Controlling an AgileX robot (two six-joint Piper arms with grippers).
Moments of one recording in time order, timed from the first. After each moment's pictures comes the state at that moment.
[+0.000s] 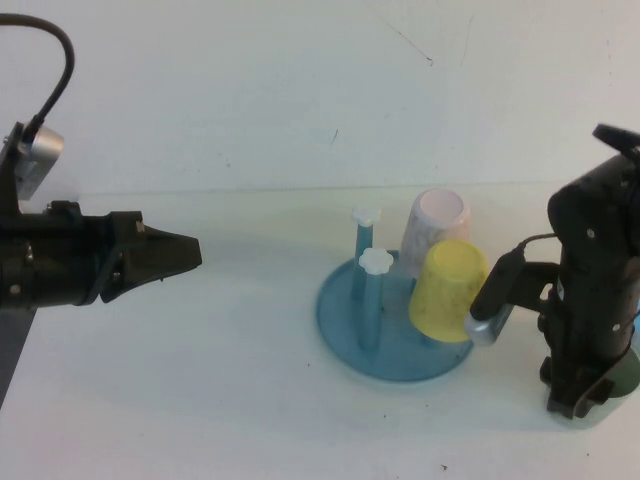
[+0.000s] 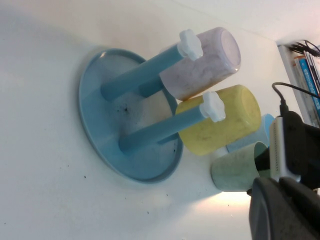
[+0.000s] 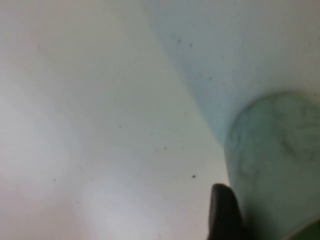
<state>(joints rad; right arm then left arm) 0.47 1.81 -1.18 -0.14 1.11 -0.46 0.09 1.32 -0.85 -1.30 0.98 0.76</state>
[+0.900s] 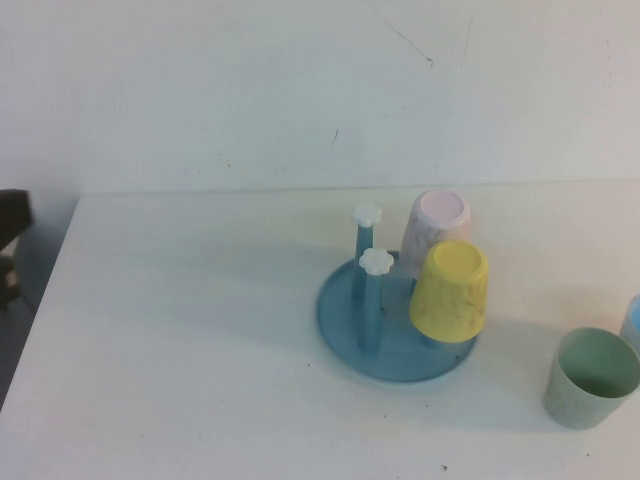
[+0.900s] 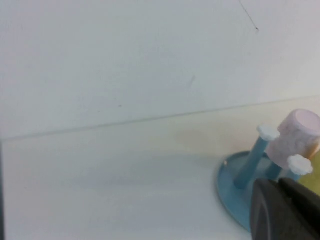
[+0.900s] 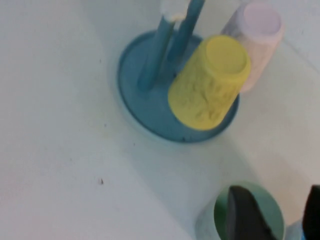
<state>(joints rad) 0.47 0.83 -0.78 0.12 0.74 -0.45 0.09 0.79 -0.85 -0.79 0.71 0.58</state>
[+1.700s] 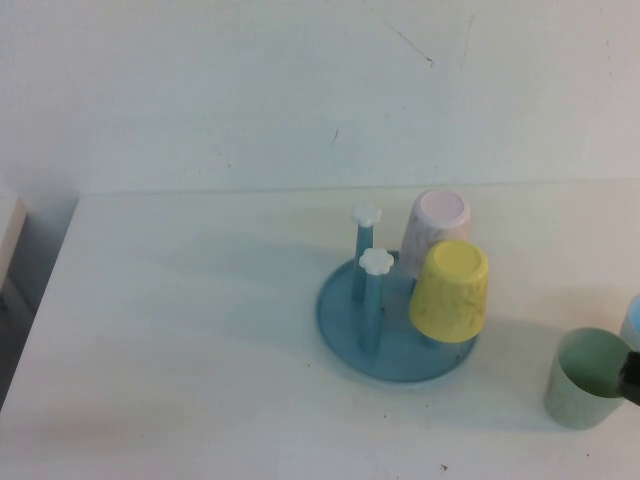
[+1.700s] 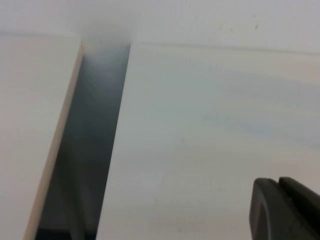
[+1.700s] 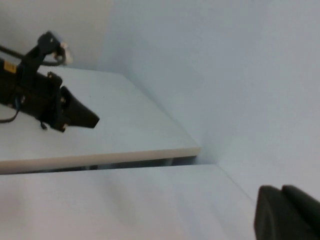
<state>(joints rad) 0.47 0.57 -0.54 1.37 0.61 -1.66 0.09 0.35 -0.14 -0.50 0.21 0.36</state>
